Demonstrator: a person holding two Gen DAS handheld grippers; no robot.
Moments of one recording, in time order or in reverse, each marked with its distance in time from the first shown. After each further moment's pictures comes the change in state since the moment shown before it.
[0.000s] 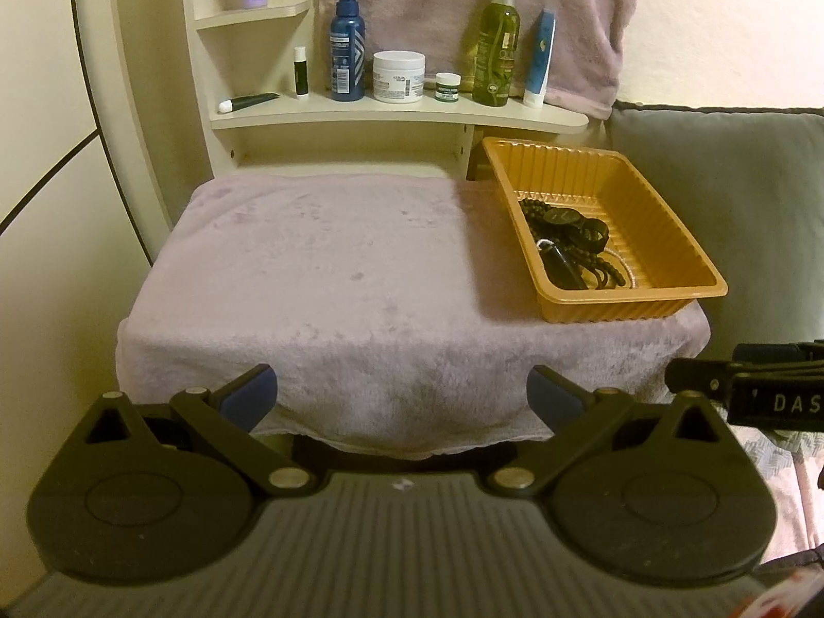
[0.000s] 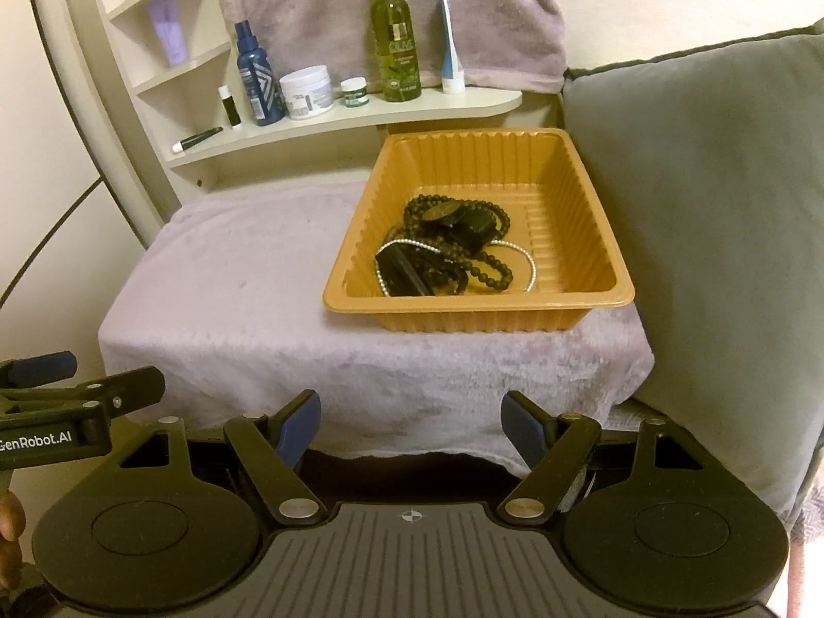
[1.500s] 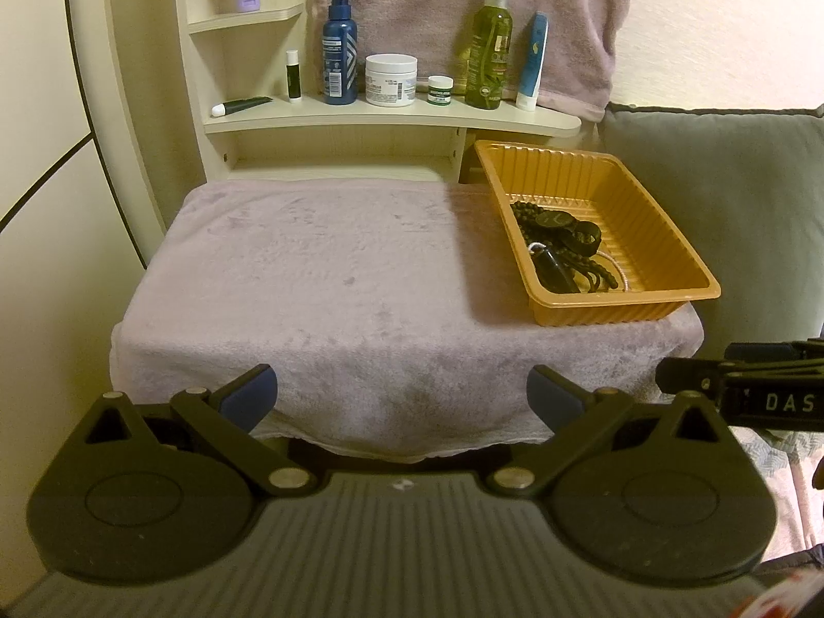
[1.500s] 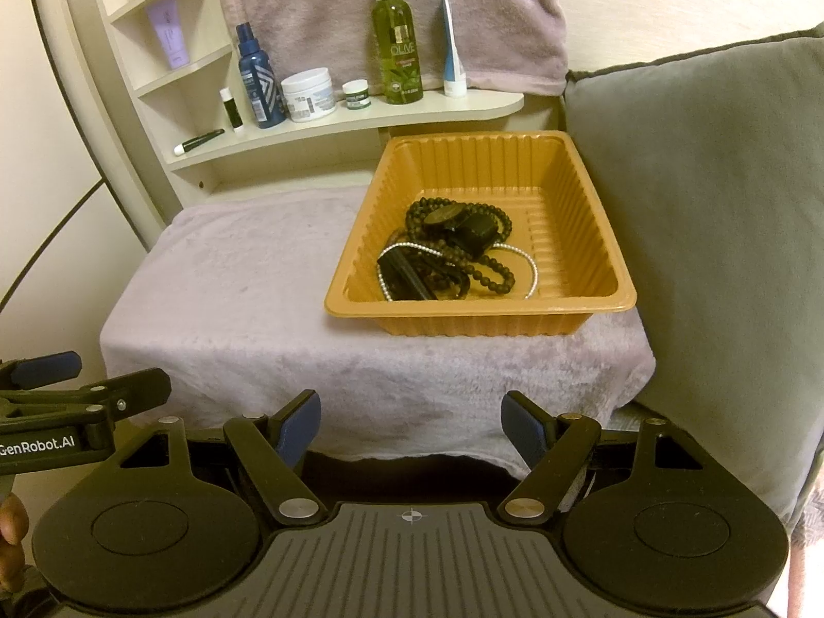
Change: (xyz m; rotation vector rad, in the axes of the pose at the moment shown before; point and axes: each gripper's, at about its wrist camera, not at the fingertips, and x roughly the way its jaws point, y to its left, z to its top) left arm 0.000 -0.003 0.002 0.002 -0.003 -0.005; right arm -0.001 0.001 0.002 -0.001 -0.004 -0.001
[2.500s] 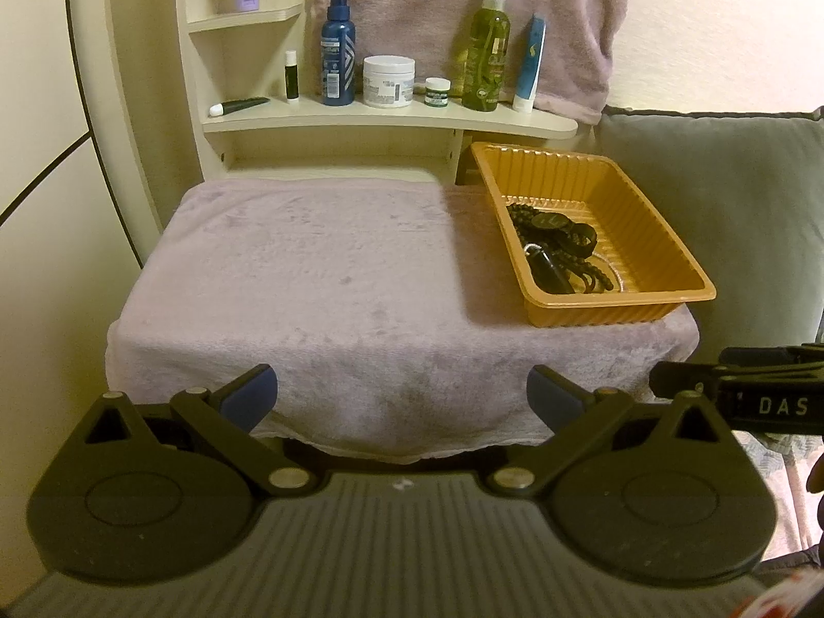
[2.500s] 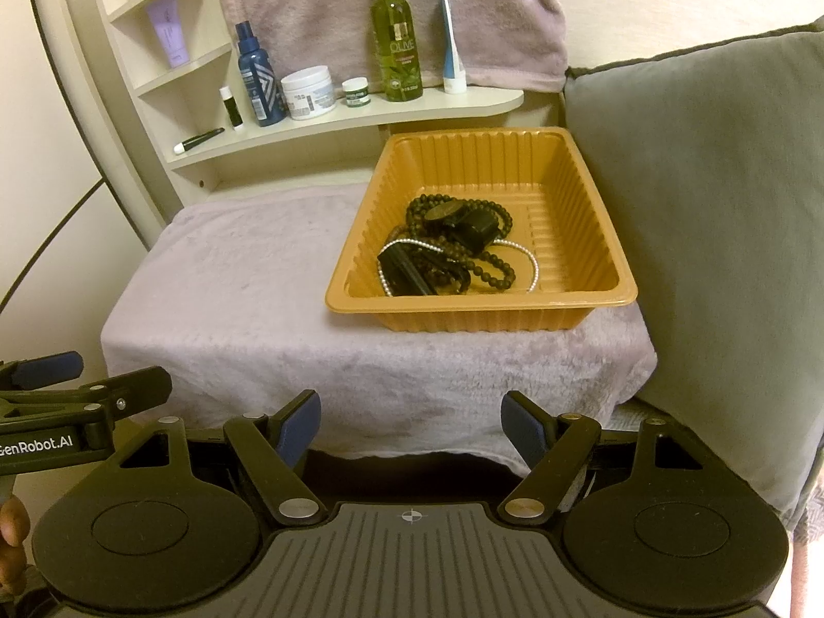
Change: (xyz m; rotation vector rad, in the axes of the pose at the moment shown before) left arm -0.001 -0.003 -0.001 0.001 -0.015 -0.009; right arm 0.000 0.000 -0.002 0.002 0.001 0.001
